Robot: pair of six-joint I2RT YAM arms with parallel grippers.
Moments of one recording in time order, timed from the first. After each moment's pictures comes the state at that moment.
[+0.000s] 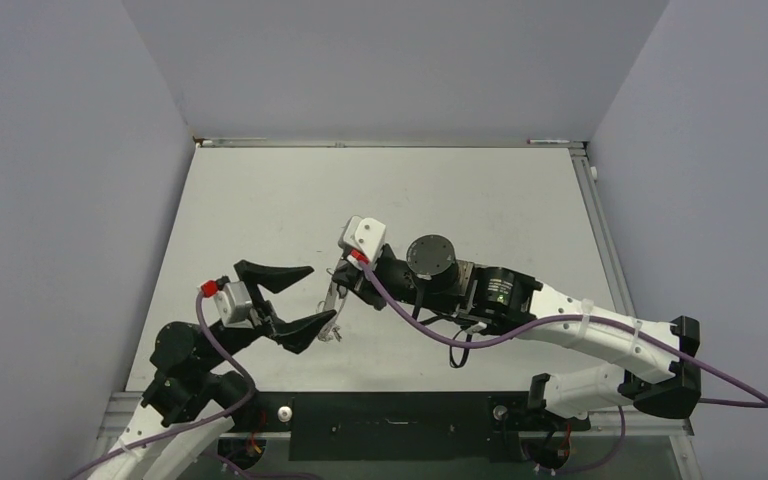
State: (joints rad) left arm -0.65 0.20 0.48 0.07 0.37 -0.20; right arm 1.25 1.26 1.33 -0.30 0.04 -0.10
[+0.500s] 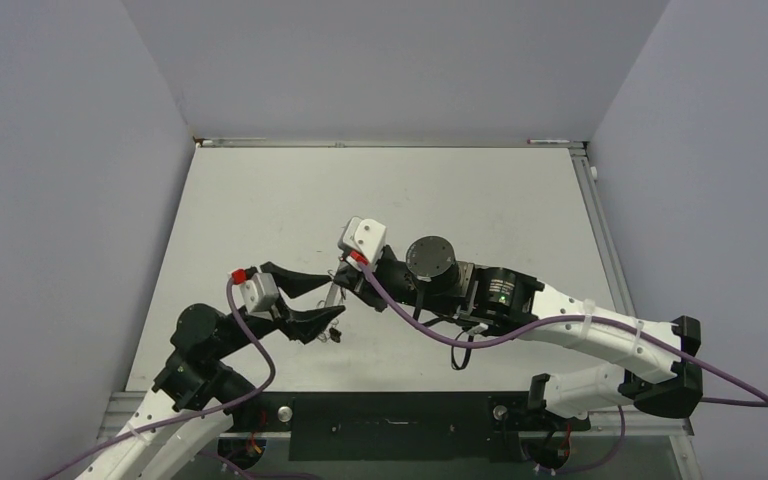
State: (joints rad) left arm -0.65 0.34 0.47 0.06 0.45 -0.17; right arm 1.26 1.26 1.35 -0.34 0.06 -0.09
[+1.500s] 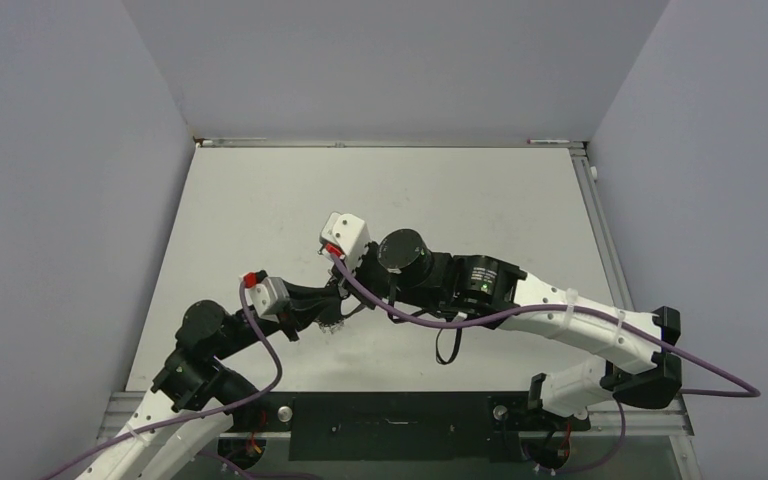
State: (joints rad) left arm -0.64 0.34 0.47 -0.05 0.43 -0.05; right arm 1.27 1.36 1.50 -0.53 0.13 -0.06
